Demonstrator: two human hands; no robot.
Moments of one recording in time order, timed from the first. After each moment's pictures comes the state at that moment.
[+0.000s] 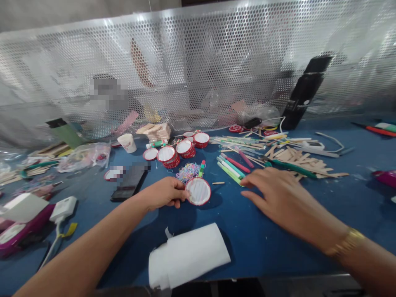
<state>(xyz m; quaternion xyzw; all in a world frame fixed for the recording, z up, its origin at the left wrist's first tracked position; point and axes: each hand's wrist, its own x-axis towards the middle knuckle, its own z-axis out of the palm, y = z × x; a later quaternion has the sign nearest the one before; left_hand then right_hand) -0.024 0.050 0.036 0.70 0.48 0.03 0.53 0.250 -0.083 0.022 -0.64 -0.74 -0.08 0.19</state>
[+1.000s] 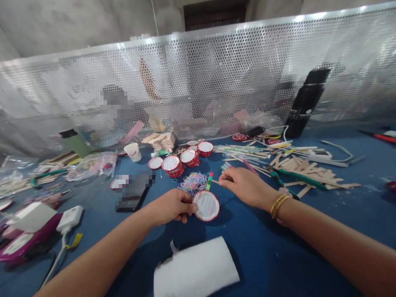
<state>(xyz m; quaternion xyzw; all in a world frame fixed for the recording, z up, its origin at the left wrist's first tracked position) -0.025 0.042 0.034 0.70 0.45 0.05 0.55 0.216 -0.001 0.031 -0.64 -0.72 0.14 0.24</state>
